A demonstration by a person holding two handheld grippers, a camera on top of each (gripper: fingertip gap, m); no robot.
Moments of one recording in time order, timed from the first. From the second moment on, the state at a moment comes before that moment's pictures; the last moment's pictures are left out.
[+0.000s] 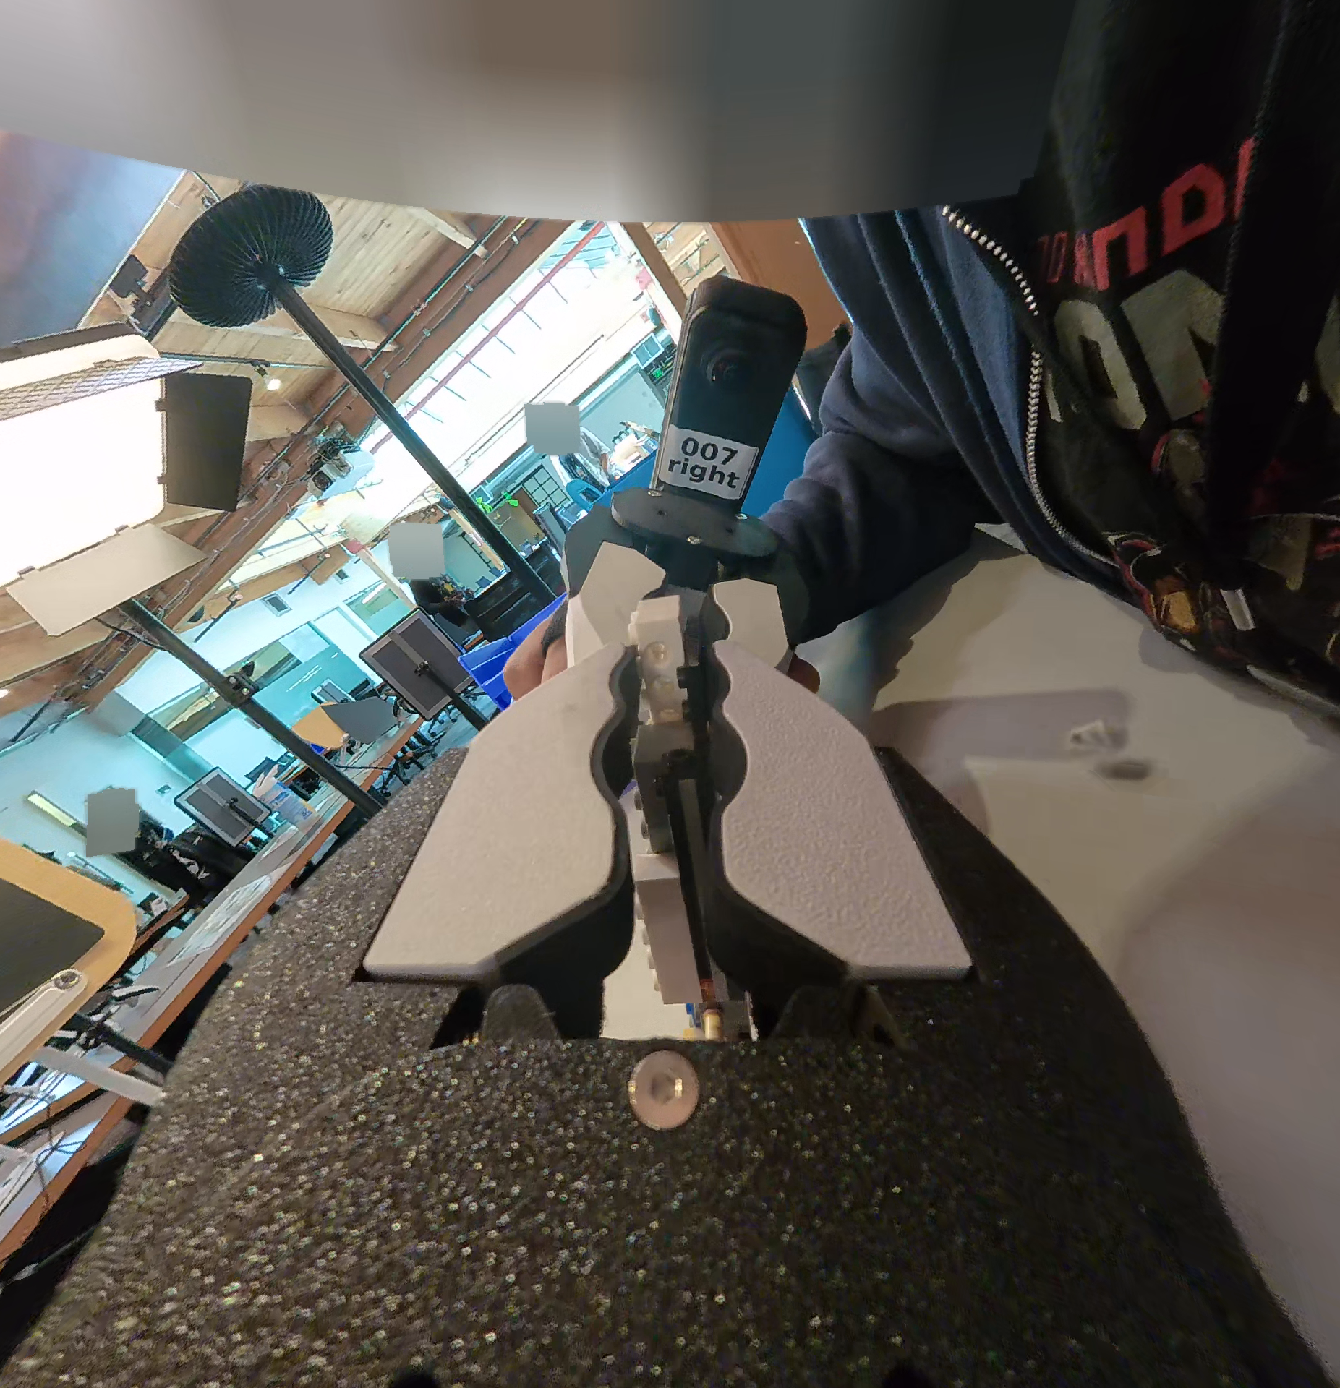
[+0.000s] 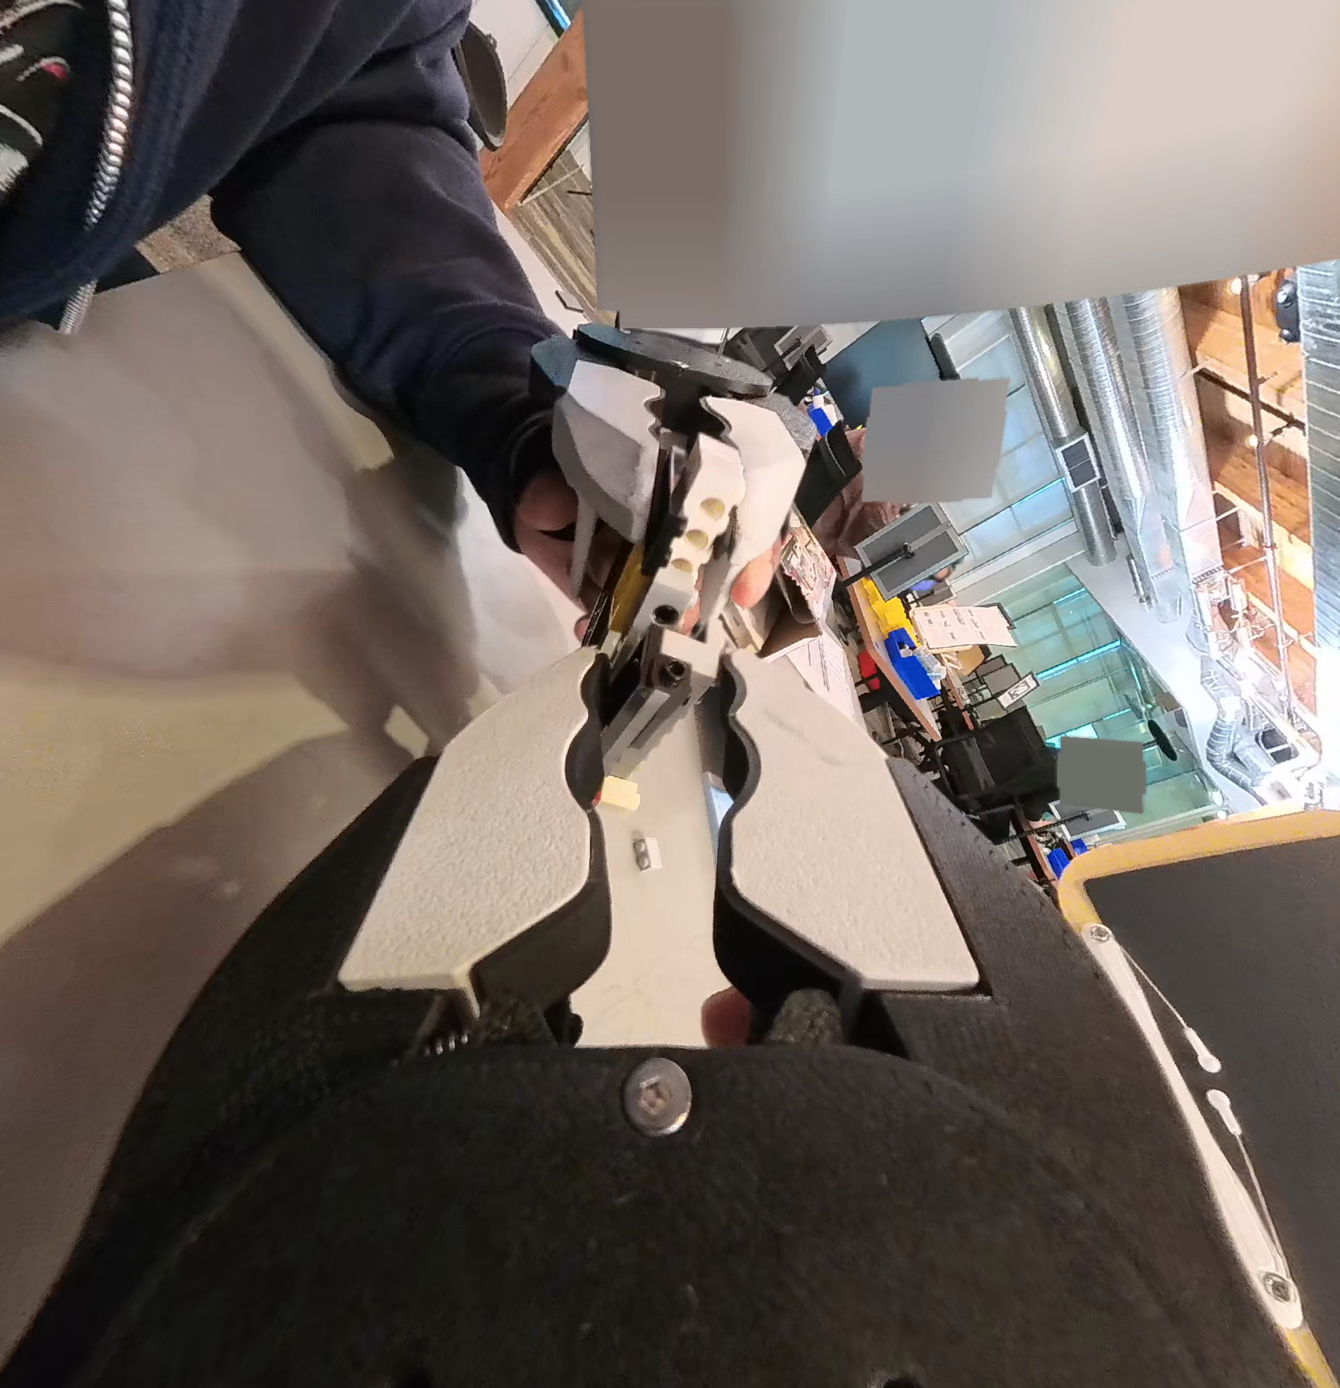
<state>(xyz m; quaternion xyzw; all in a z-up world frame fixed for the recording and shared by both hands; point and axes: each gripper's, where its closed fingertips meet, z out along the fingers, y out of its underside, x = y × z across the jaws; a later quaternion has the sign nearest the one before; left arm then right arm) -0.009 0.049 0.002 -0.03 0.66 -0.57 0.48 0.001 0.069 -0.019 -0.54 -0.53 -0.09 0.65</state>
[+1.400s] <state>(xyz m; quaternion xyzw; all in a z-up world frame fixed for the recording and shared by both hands) -0.012 0.030 -0.008 0.03 0.70 -0.48 0.53 -0.017 0.052 -0.020 -0.54 -0.51 0.03 0.67</state>
